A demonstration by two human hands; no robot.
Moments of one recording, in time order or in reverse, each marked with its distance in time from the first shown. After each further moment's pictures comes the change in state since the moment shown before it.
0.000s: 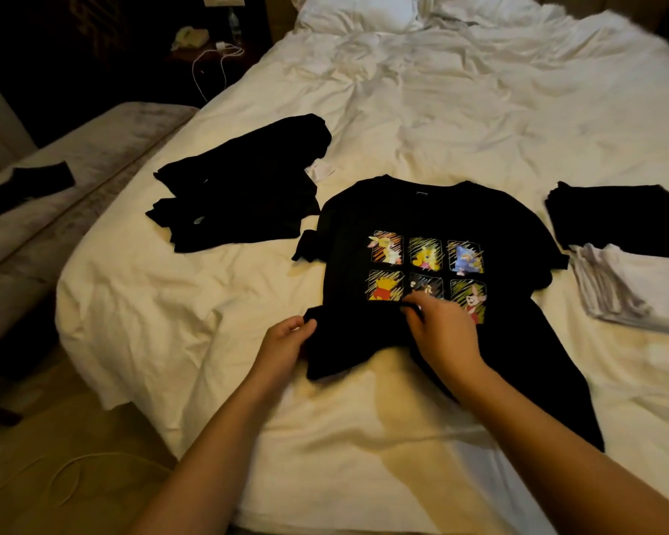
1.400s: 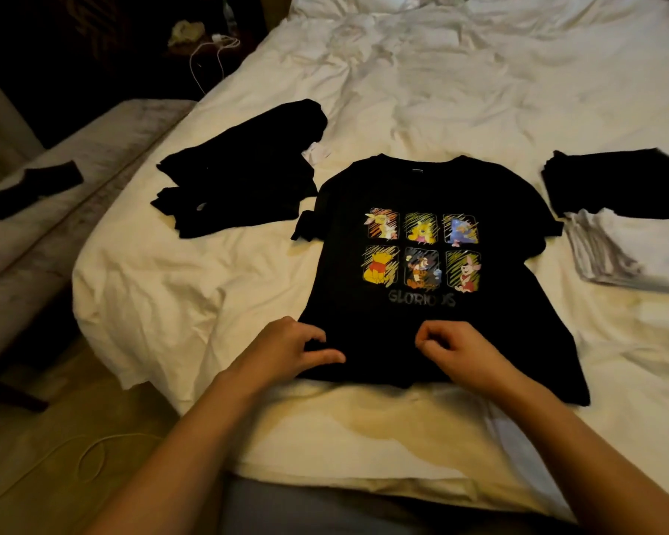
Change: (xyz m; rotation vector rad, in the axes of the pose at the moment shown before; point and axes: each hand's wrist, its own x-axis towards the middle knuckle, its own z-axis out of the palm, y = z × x) left_hand -0.047 0.019 -0.018 1.217 -0.337 0.571; right_hand -0.068 0.022 -0.037 0.384 -0.474 0.054
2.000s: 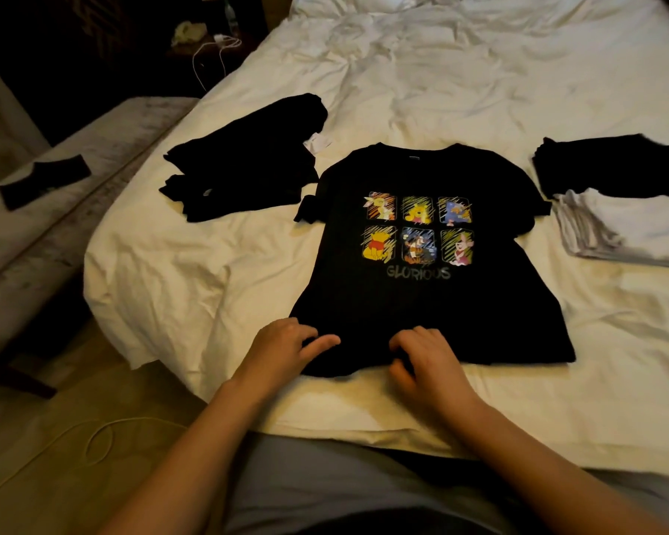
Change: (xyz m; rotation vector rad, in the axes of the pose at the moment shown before) left_hand -0.049 0.009 0.031 0.101 0.184 -0.059; right_hand -0.053 -0.012 0.077 -0.324 0.339 -0.277
